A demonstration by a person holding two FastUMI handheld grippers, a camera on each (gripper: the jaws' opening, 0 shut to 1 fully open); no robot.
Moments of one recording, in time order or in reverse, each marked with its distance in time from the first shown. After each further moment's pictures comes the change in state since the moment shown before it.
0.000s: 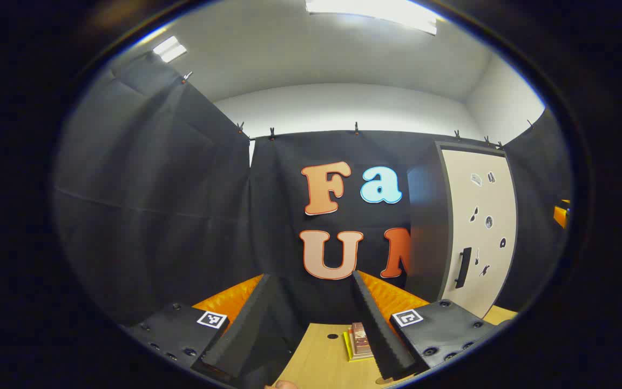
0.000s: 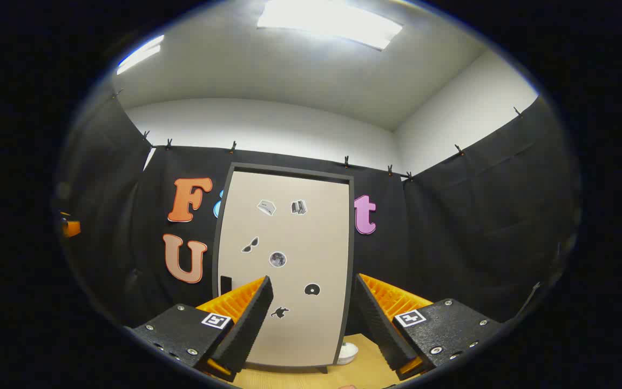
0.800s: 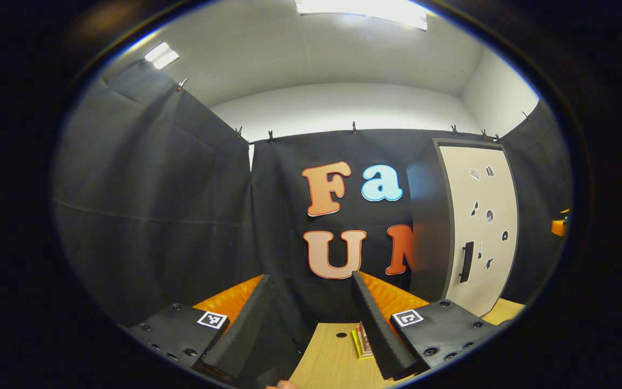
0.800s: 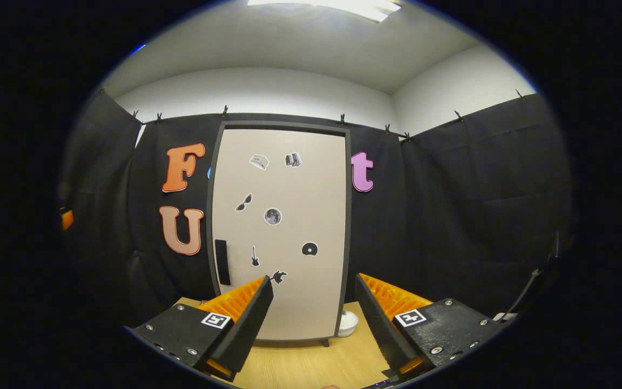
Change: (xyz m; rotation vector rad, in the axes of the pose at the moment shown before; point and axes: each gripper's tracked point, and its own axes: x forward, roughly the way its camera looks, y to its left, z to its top) left arm -0.007 0.002 -0.001 0.029 0.018 0.002; right arm 0.005 -0.001 -0.063 0.036 0.240 -0.020
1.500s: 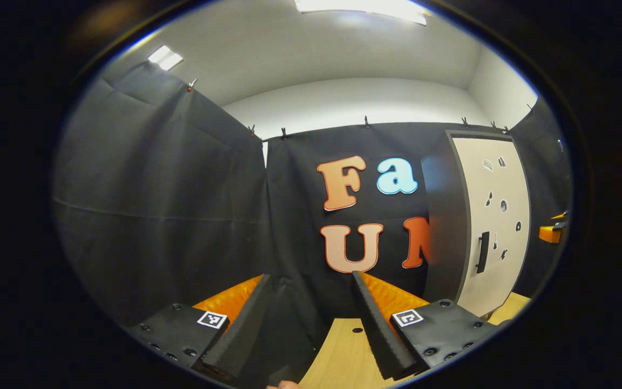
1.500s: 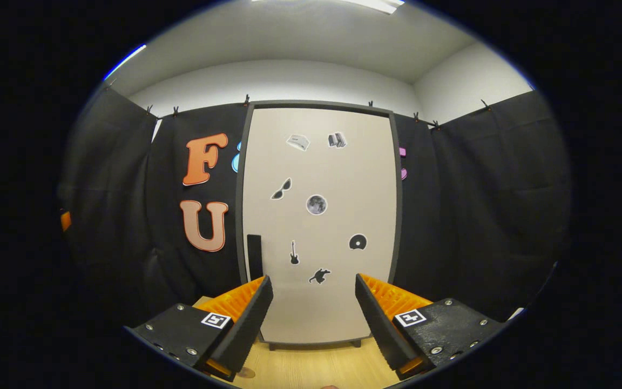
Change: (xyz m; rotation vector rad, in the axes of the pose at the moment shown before) left arm -0.016 0.037 -0.007 0.041 0.016 0.093; right arm 0.064 0.104 -0.032 0.015 0.052 0.156
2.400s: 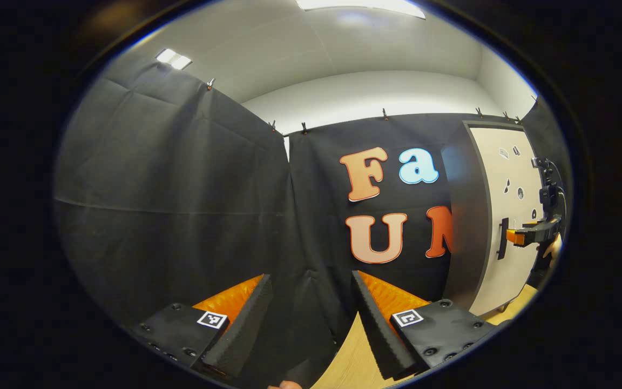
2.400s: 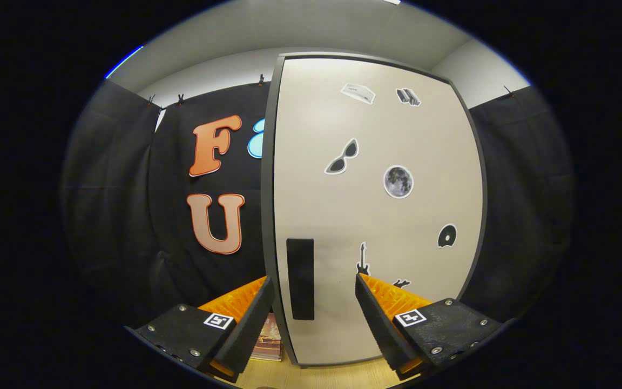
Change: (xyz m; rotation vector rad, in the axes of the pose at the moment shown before) left arm -0.025 0.050 -0.020 0.036 0.043 0.111; right arm 0.160 0.087 -0.035 0.026 0.045 0.050
